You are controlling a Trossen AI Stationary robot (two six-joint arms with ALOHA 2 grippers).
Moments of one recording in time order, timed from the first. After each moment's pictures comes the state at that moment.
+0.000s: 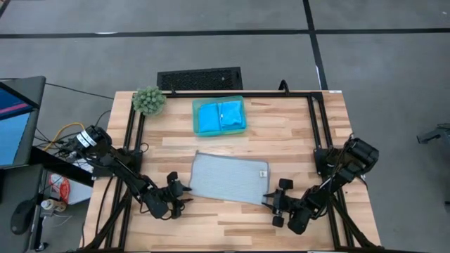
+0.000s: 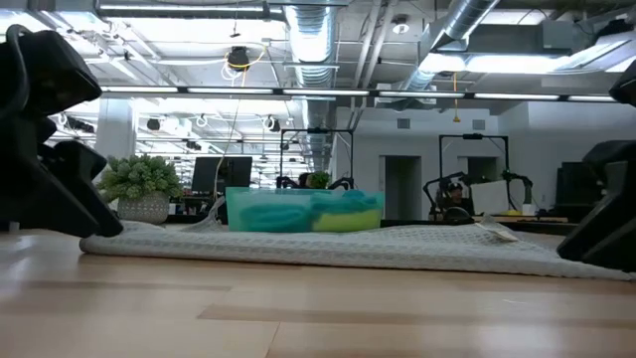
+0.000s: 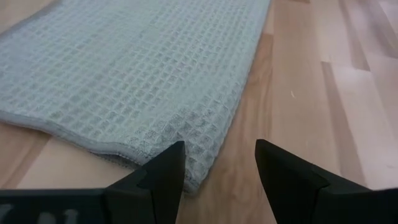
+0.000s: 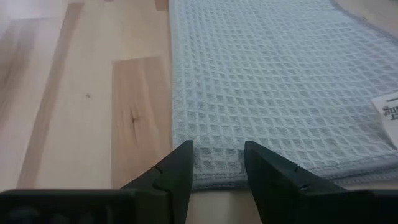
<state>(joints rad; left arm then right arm) -0.79 1.64 0.44 0.35 -0.71 -0.78 0.92 1.85 0.62 0.17 0.86 0.84</state>
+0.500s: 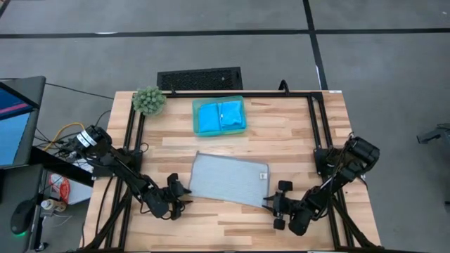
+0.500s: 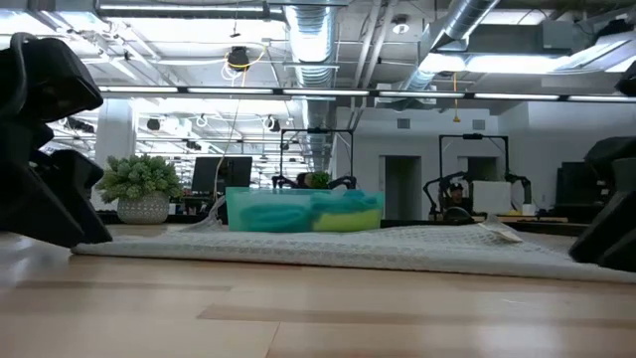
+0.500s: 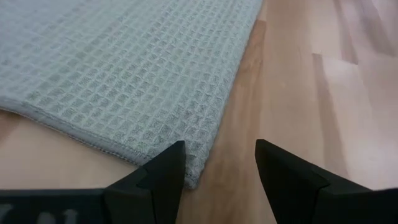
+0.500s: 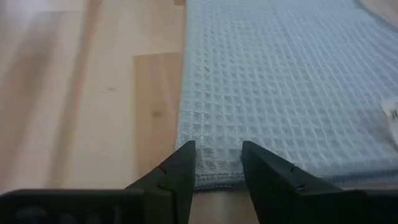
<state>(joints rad) -0.78 1.64 0.44 0.35 -0.63 -0.83 0.93 1.83 0.64 0.16 0.82 0.81</state>
